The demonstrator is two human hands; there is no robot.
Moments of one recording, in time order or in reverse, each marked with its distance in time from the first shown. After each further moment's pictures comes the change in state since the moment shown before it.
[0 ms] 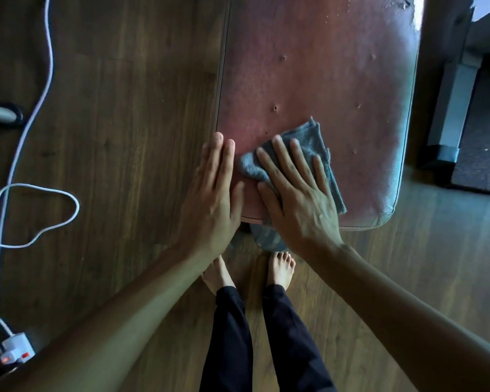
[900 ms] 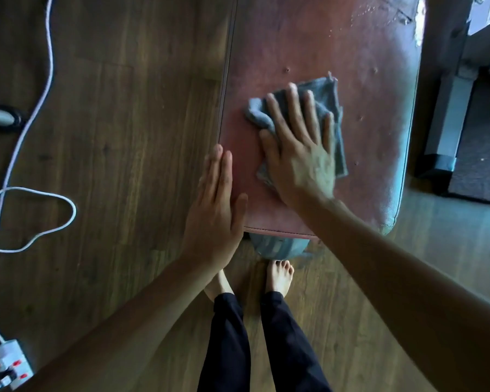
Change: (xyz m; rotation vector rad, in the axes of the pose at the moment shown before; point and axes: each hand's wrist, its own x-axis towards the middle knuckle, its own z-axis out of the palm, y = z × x) left_hand -0.003 -0.002 0.007 -0.153 -0.050 -0.077; right_hand 0.073 0.004 -0.002 -0.094 0.108 0.102
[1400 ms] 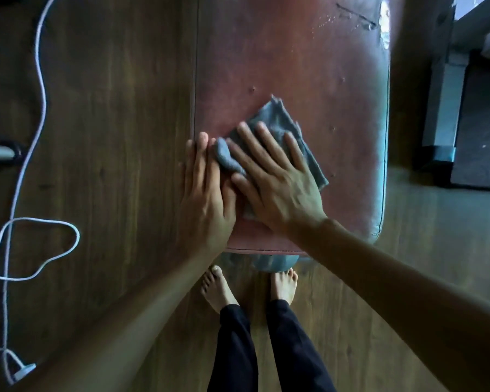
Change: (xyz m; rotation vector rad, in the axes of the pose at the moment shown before) left_hand 0.054 0.010 0.015 0.190 0.154 0.090; right_hand -0.011 0.022 0.003 -0.049 0.031 -0.289
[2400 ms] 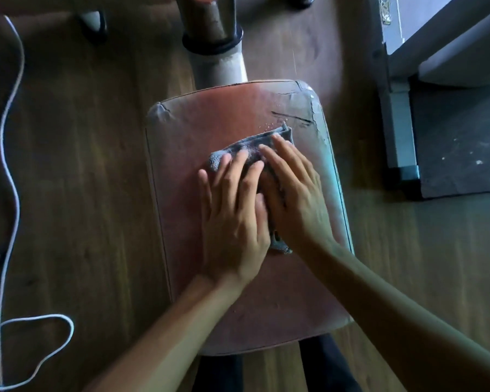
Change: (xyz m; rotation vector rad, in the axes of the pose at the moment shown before) left_hand 0.133 0.094 0.007 -0.042 -0.029 0.212; right_hand 0.072 0.089 -0.041 0.414 0.267 0.442
